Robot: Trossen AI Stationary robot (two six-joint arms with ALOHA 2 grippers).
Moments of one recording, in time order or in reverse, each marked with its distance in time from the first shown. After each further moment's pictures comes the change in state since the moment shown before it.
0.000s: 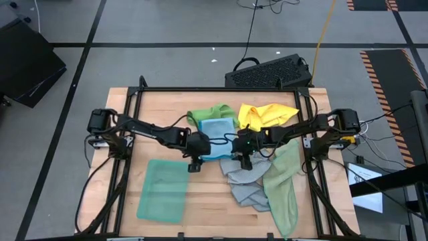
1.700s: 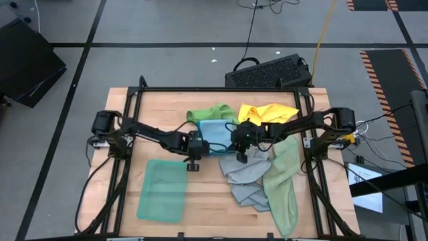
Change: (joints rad) left arm -0.043 0.046 -0.002 -0.053 -0.229 0.043; right arm -0.096 0.039 -0.026 0.160 -0.037 0.070
